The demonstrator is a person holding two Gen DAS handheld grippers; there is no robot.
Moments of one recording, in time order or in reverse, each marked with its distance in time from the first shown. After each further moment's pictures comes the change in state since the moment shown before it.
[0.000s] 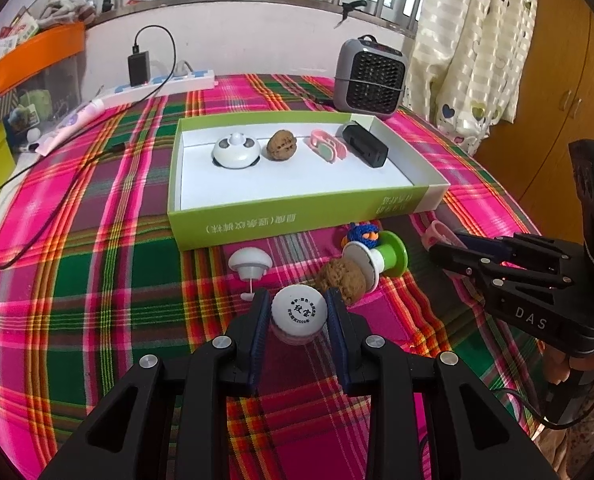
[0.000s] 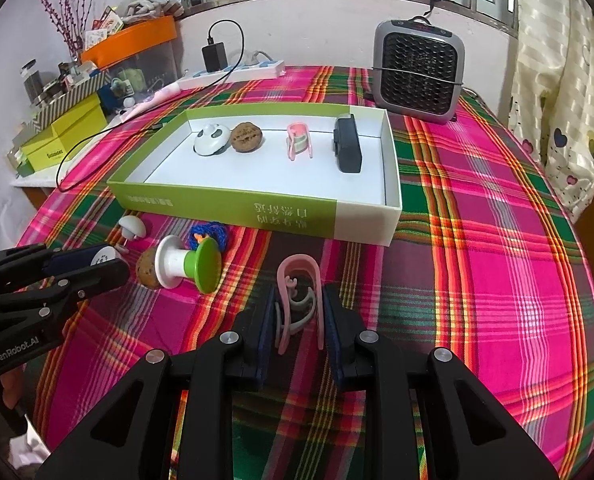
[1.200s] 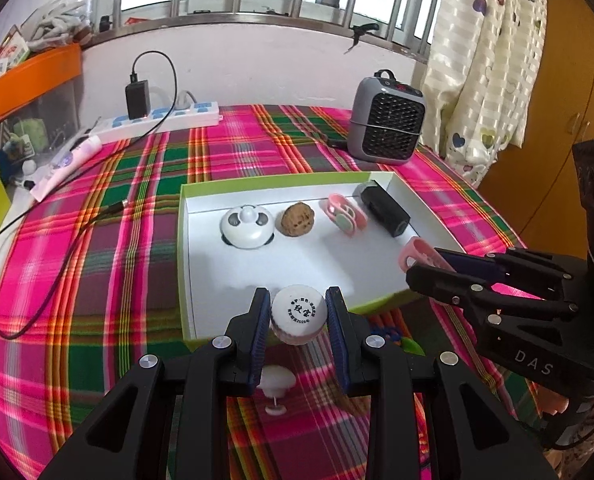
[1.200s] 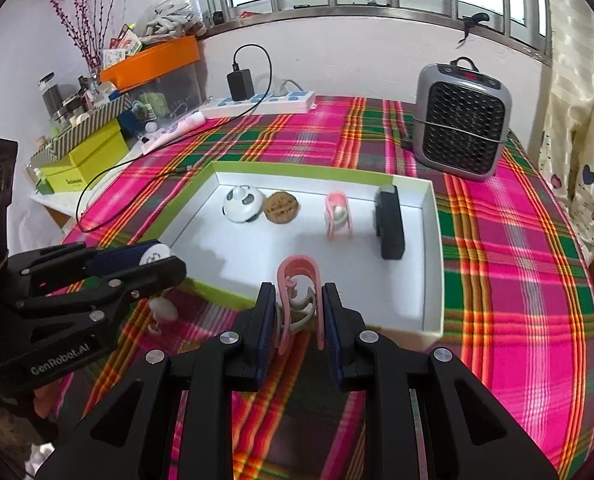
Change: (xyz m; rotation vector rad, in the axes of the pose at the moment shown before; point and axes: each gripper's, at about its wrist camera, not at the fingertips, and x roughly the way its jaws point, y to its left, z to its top) left arm 0.015 0.014 0.061 -0.010 -0.058 0.011; right arm 0.013 0.014 0.061 -0.039 -0.041 0.091
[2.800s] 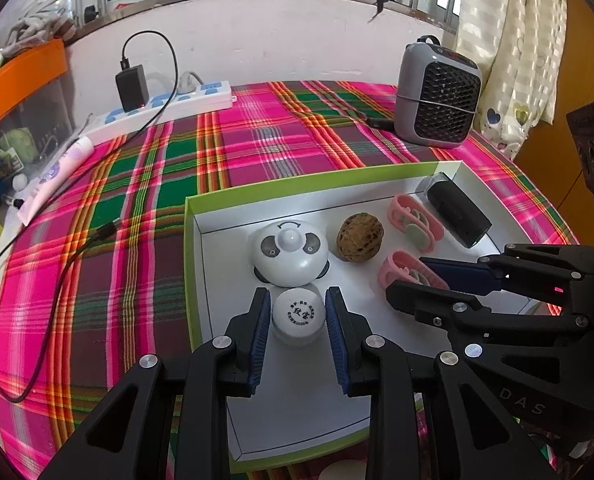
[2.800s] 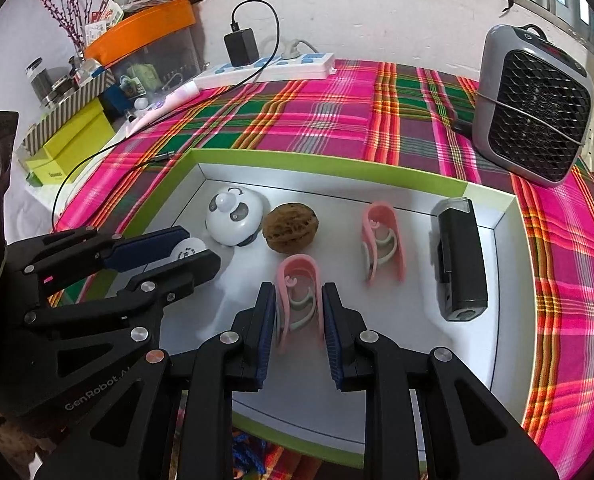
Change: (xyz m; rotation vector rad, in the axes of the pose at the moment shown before) left arm 0.067 0.023 0.029 0.052 0.085 0.087; right arm 0.077 -0.001 0.030 -0.002 0.120 0.051
